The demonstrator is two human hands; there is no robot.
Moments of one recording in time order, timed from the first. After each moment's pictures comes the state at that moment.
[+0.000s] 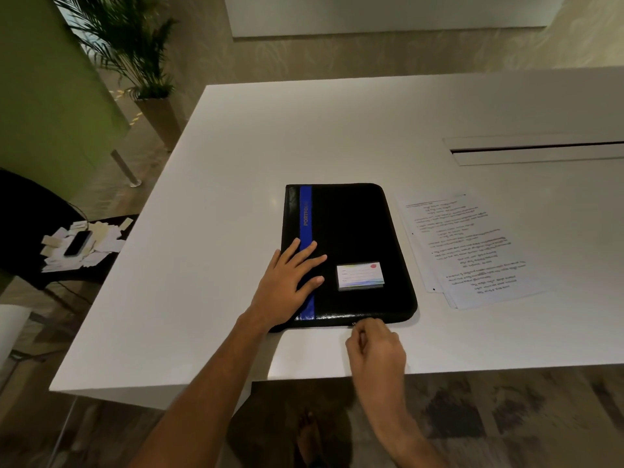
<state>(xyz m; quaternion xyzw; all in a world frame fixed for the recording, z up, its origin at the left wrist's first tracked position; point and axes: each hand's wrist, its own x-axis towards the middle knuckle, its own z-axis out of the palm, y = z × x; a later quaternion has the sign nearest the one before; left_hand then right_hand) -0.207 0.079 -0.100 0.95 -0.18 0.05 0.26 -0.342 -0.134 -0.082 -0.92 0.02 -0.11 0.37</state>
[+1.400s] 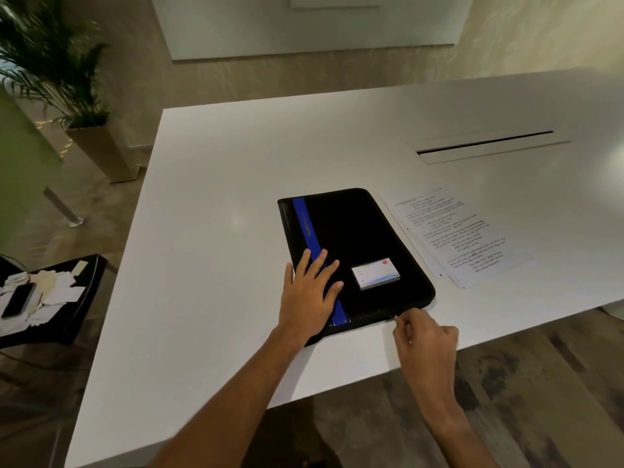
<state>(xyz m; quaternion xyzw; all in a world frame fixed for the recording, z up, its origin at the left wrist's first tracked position) -0.207 0.079 -0.107 0.95 -0.19 0.07 0.22 -0.347 -0.122 -0.081 -0.93 0.14 -0.24 0.23</state>
